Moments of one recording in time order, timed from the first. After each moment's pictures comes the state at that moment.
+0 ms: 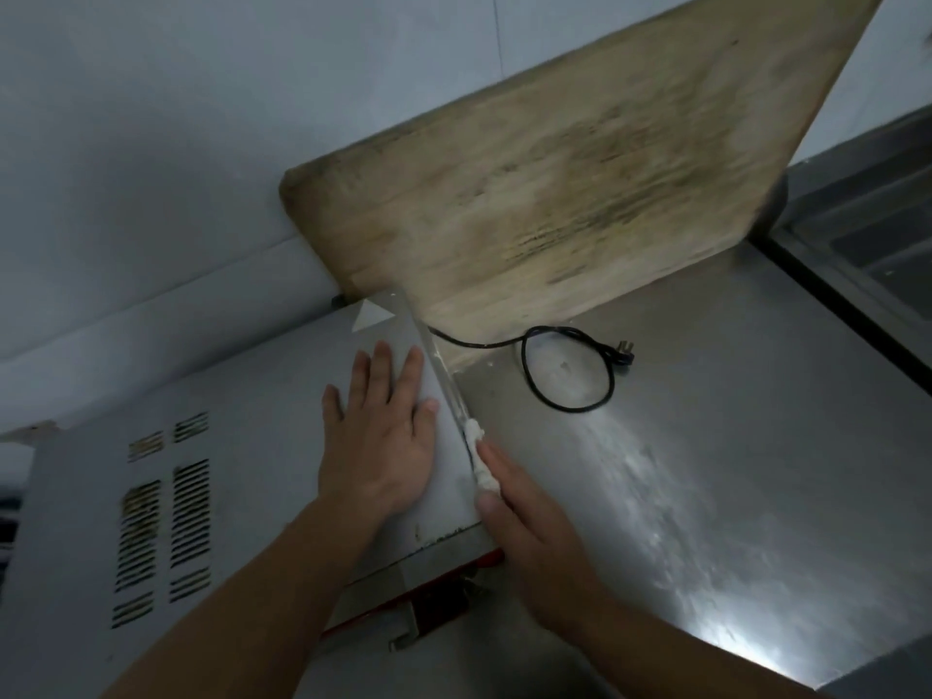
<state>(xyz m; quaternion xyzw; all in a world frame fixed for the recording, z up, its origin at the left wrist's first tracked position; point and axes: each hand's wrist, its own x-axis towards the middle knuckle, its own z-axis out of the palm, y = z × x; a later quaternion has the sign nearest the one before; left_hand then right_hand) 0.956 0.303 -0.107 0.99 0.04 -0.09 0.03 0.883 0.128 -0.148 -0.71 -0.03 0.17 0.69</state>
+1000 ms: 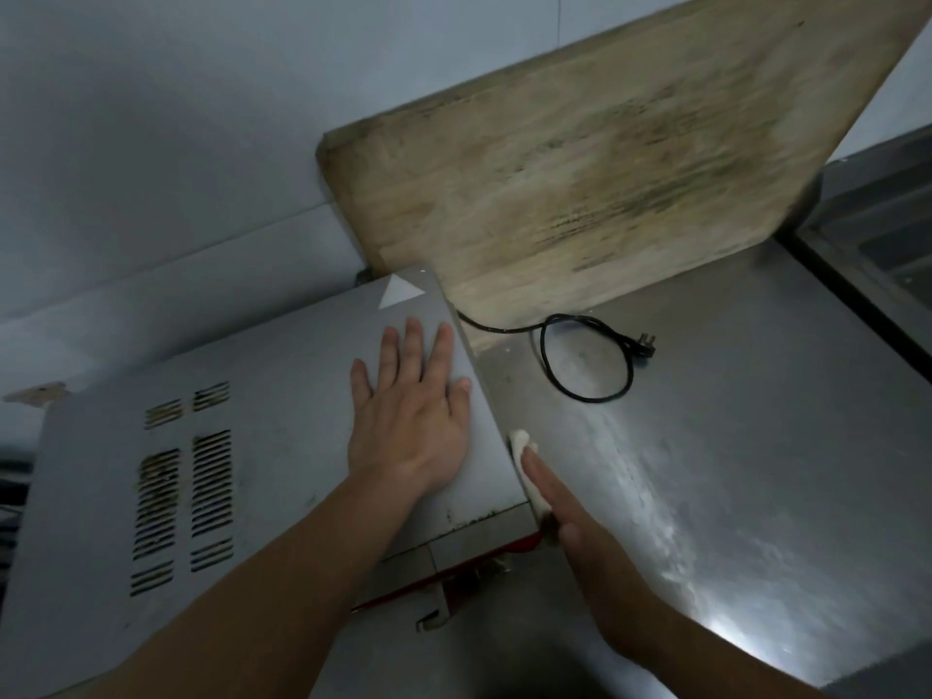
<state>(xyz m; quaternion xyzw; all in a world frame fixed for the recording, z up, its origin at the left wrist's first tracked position) 0.954 0.304 -0.105 0.99 0.04 -0.09 0.05 0.881 0.105 -0.241 -0.67 -0.05 0.30 0.68</state>
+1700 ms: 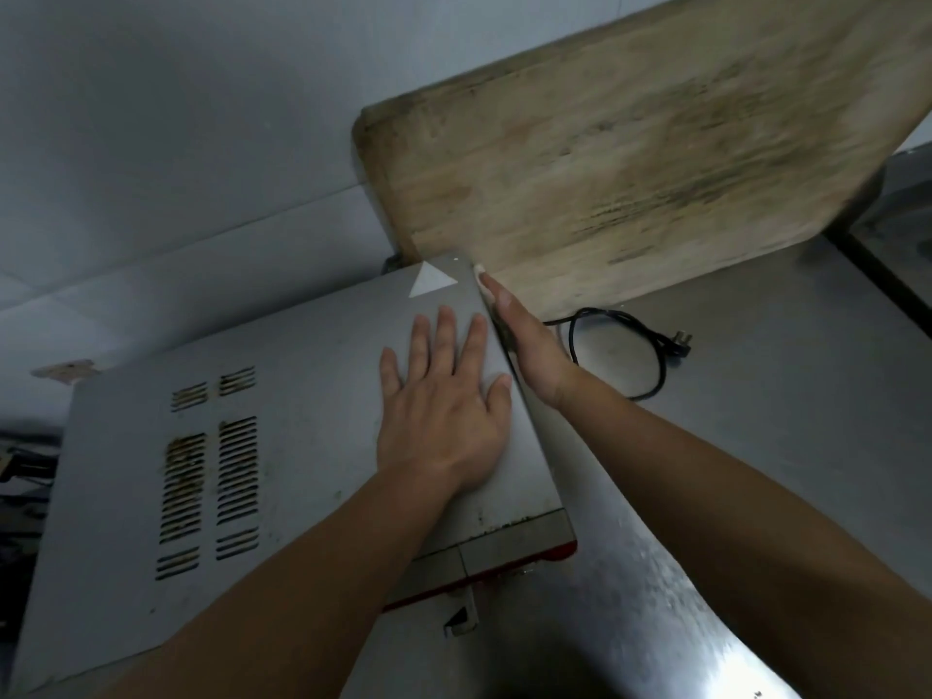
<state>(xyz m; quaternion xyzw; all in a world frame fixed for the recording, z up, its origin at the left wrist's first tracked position) 0.958 0.303 -0.105 0.99 0.04 -0.08 0.06 1.050 0.190 -0.153 -0.64 -0.10 0.24 0.72</state>
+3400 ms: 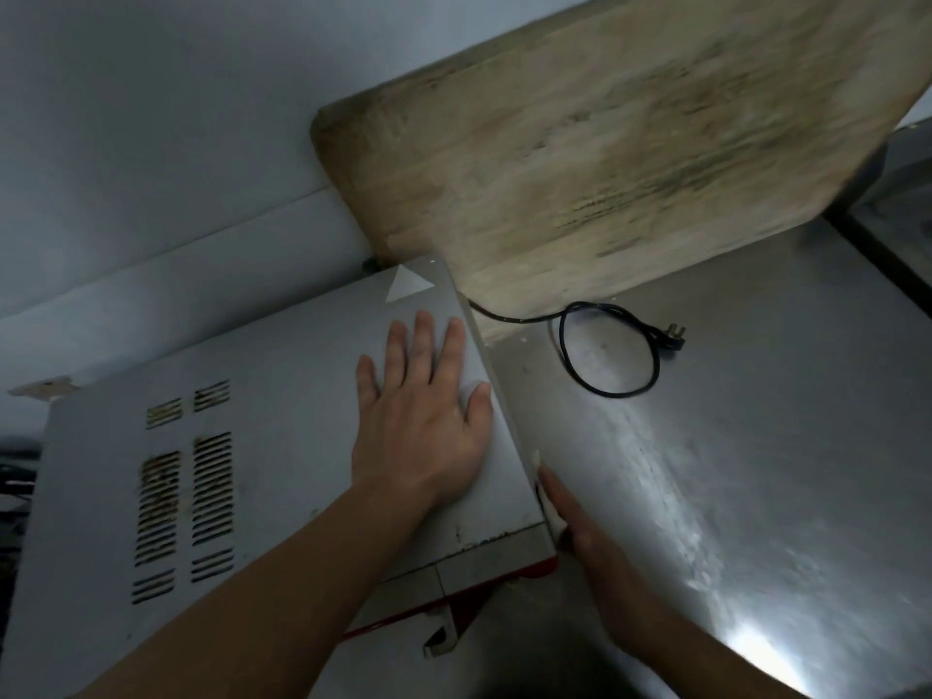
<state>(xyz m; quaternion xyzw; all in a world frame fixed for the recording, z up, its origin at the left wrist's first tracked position) 0.958 0.305 -0.109 1.00 0.03 -0.08 0.05 0.879 0.111 -0.238 -0.62 0.04 0.33 0.71</state>
